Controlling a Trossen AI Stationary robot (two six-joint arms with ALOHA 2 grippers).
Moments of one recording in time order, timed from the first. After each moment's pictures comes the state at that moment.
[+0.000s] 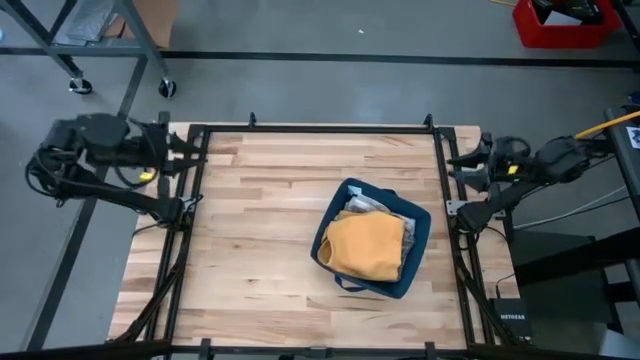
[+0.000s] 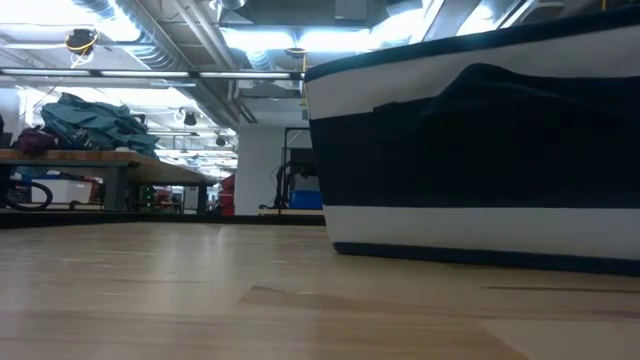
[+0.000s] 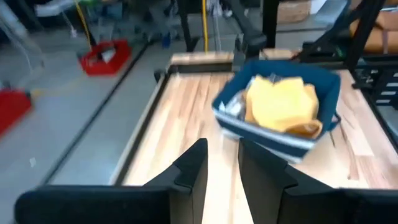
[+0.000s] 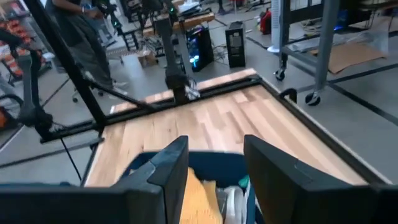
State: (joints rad) left arm -0.07 0.84 1.56 -1.15 -0.30 0.05; right arm 0.50 0.48 1.17 -0.94 0.59 0.37
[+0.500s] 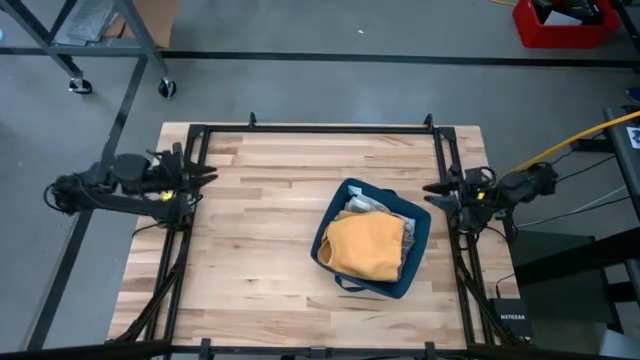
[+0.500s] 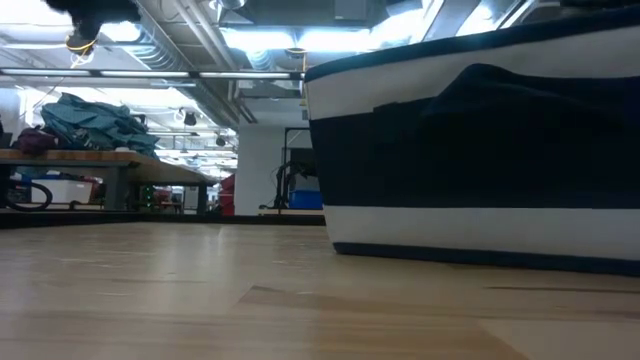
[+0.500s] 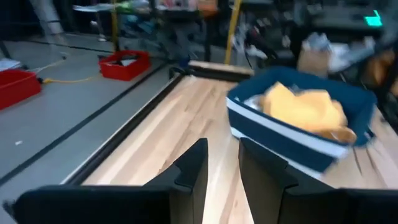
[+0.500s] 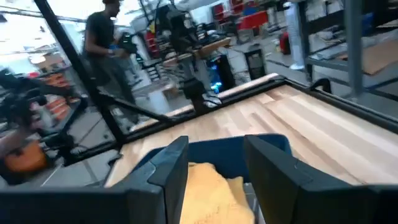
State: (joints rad) left arm -0.07 0.29 0.76 -0.73 -0.39 -0.10; right arm 0.50 0.01 0.47 -0.48 0.56 0.36
